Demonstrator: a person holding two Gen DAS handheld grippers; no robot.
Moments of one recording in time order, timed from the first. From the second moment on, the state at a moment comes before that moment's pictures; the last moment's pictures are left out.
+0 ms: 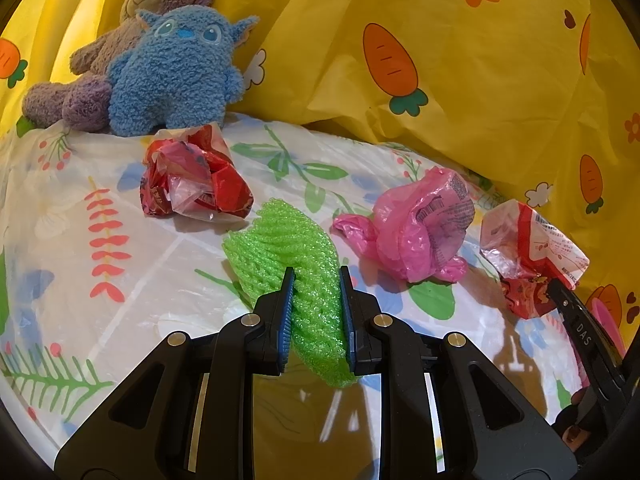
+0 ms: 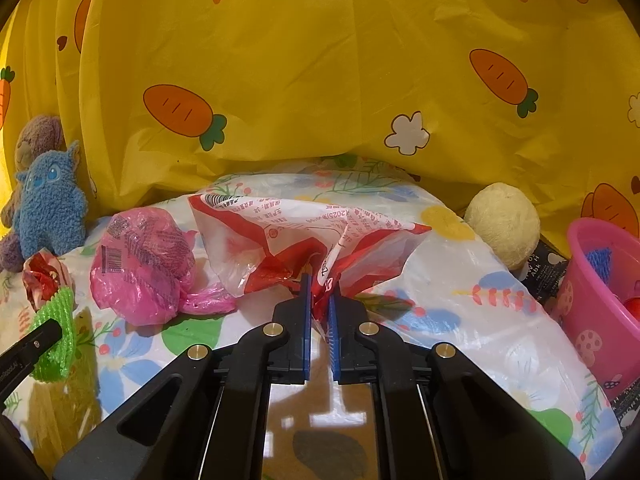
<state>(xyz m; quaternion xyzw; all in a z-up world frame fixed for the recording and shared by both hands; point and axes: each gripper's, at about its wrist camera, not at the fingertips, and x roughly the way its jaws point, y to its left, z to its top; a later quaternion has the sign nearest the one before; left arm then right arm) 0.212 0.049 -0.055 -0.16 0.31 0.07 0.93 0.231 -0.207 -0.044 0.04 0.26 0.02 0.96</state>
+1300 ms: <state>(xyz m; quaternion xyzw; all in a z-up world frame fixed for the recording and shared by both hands) 0.151 -0.108 0.012 -0.04 0.26 -0.08 0.96 0.077 -0.327 0.000 0.06 0.17 -0.03 0.98</state>
